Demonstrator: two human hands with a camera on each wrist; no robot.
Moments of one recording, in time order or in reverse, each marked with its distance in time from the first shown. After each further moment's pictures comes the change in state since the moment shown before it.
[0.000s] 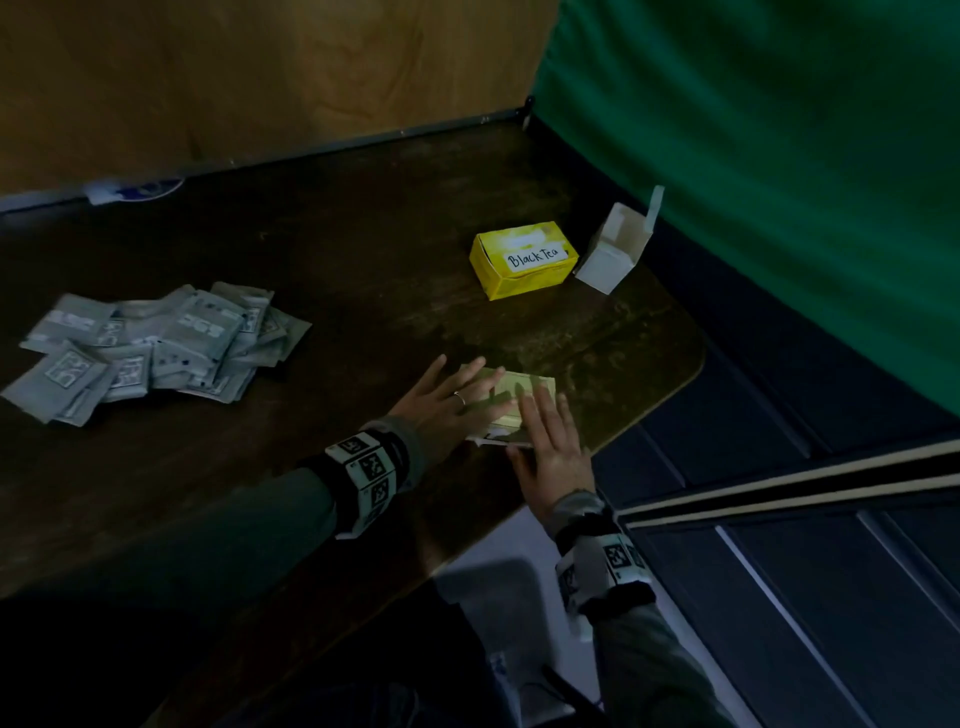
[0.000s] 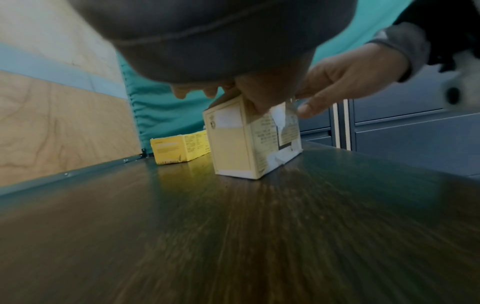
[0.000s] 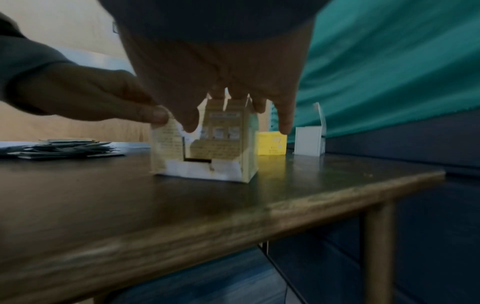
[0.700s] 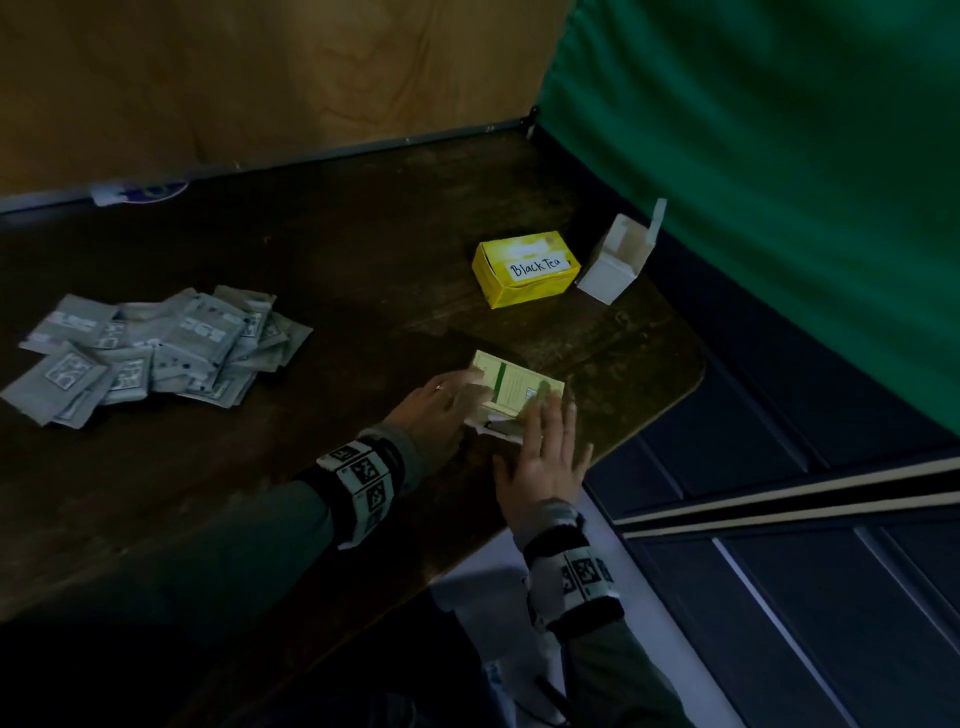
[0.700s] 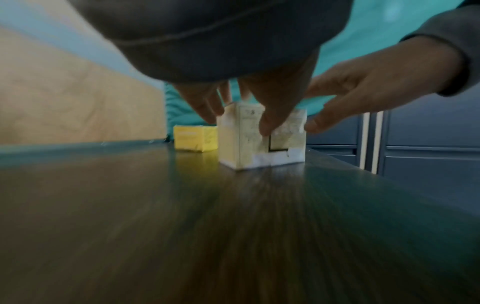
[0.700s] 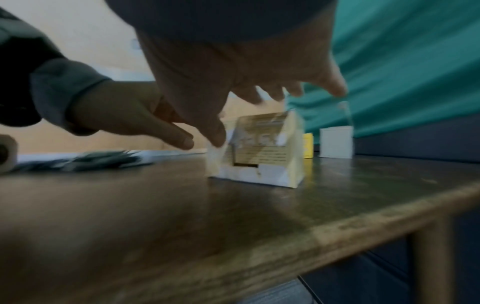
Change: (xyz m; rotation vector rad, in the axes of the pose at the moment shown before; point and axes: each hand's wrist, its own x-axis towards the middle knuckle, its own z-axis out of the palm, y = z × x) left_hand -0.012 0.002 -0.014 -0.458 0.178 -0.174; right_hand 0.003 -0.037 0.004 -0.045 0.022 0.242
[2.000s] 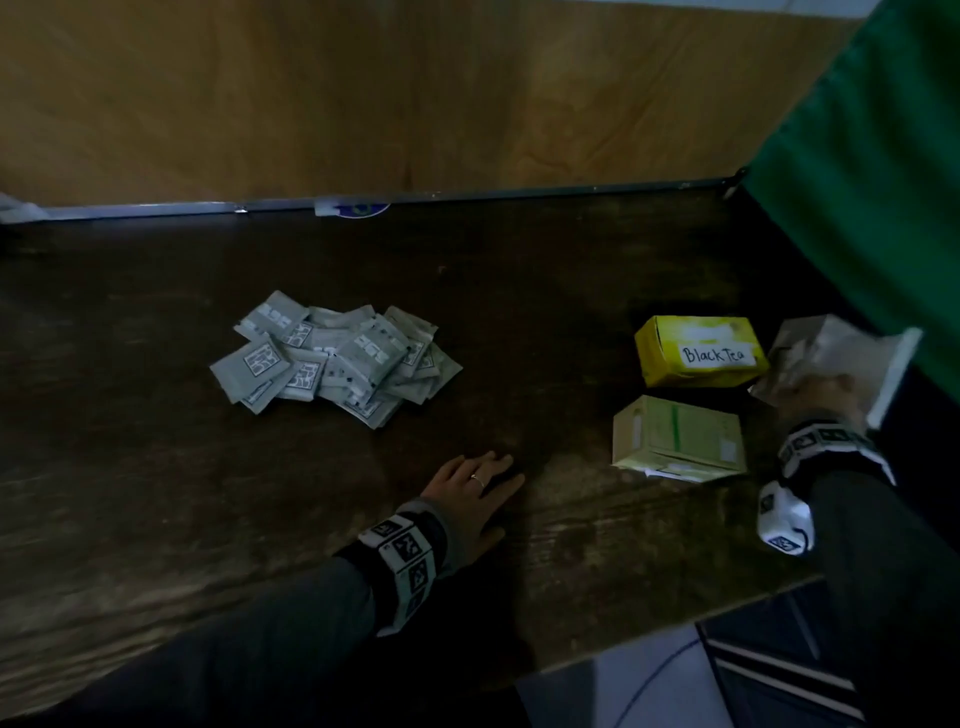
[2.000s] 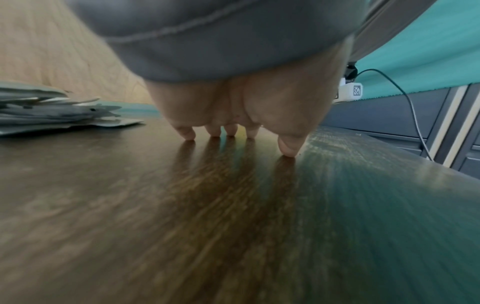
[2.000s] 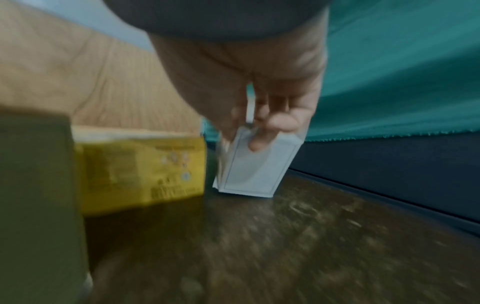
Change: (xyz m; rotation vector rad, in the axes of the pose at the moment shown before) left_hand -0.066 -0.069 0.002 0.104 -0.398 -0.345; right_hand 0.260 0.023 -0.080 -0.134 -0.089 0.327
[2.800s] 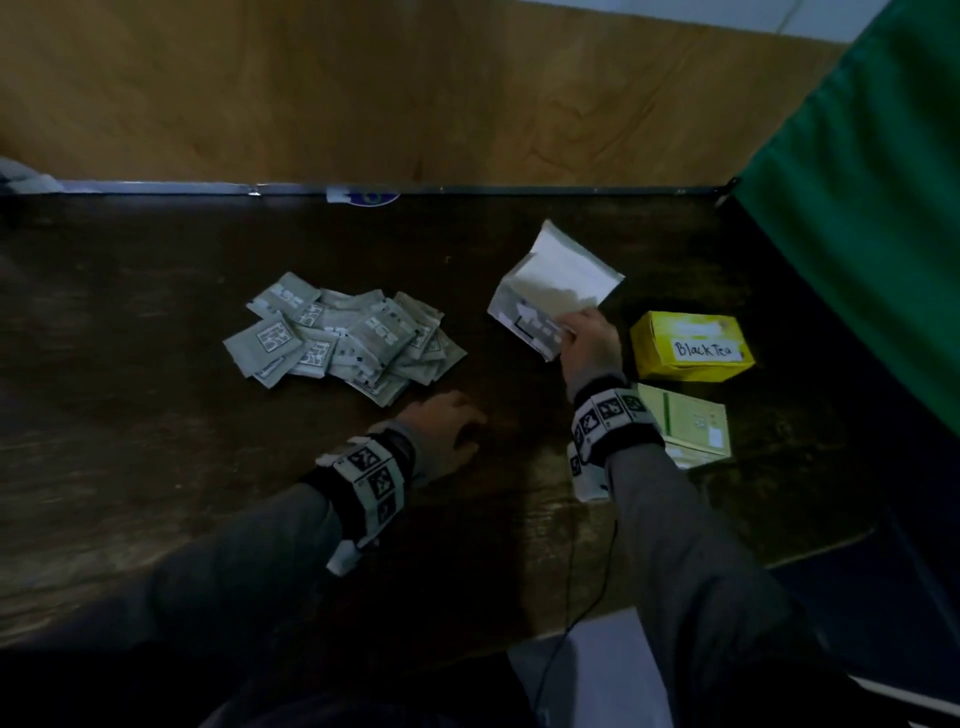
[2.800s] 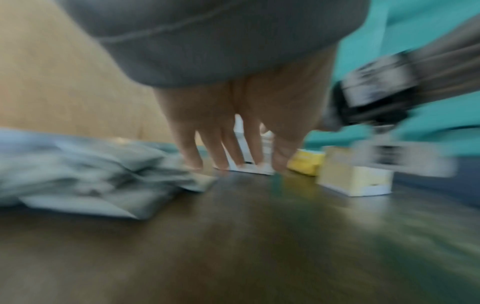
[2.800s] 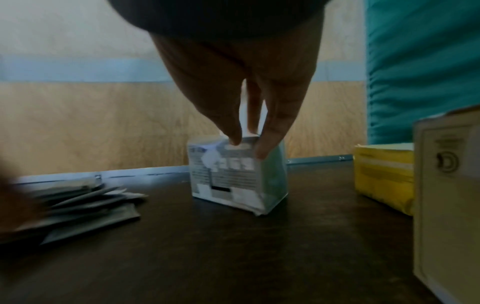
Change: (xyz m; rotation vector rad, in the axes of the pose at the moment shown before) left_hand -0.016 -0.023 -0.057 -0.250 0.046 -0.191; right_hand -0.132 -0.149 0.055 0.288 0.027 -0.684
